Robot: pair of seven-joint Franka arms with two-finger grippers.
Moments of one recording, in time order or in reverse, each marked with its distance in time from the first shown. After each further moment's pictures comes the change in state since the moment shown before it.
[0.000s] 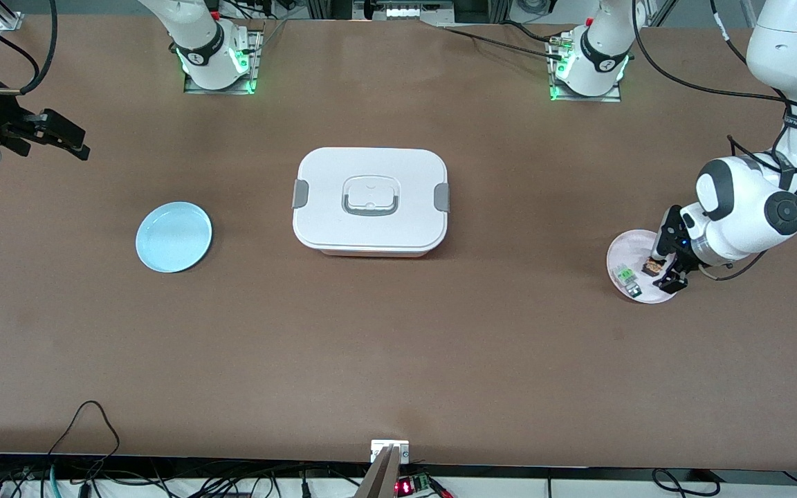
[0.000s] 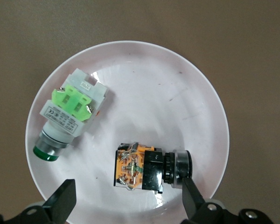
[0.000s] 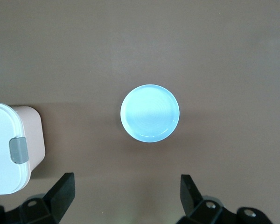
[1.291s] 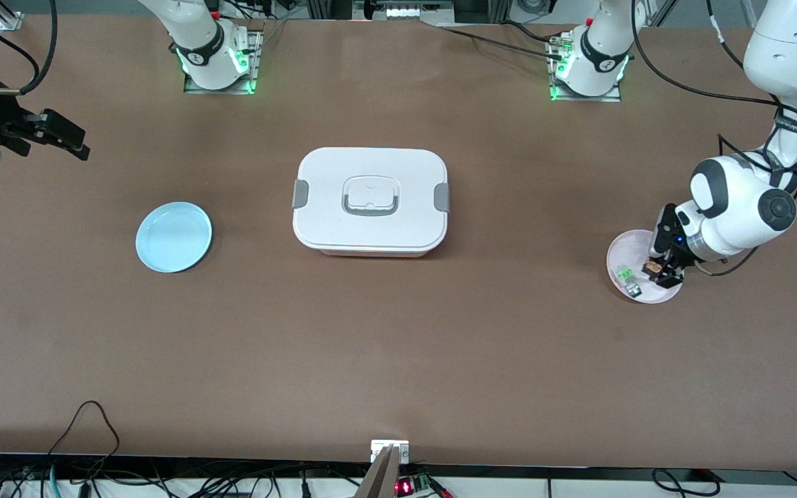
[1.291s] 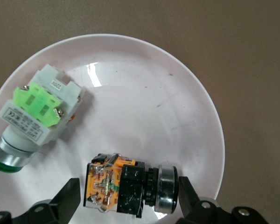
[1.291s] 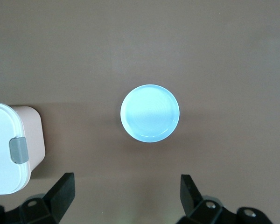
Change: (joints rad) left arm 0.019 0.028 -0.002 -0.050 -0.034 0.073 0.004; right arm 0.000 0.000 0.000 0.000 0.000 0.000 0.000
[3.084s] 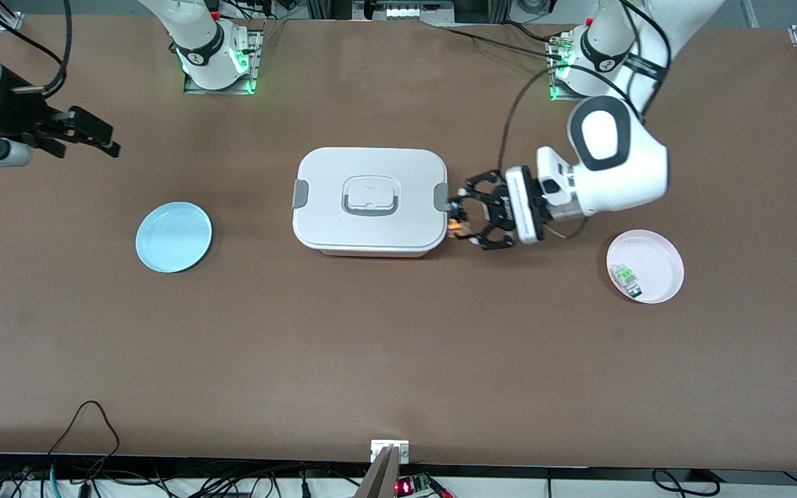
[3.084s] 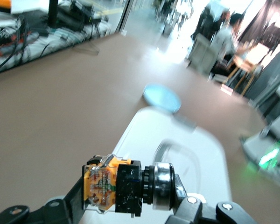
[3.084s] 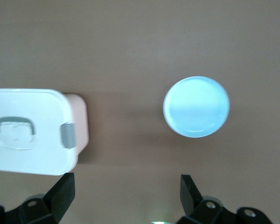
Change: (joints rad) left arm -0.310 -0.212 -0.401 0.138 -1.393 -0.267 -0.601; right arm 0.014 0.013 0.030 -0.013 0.214 -0.017 0.002
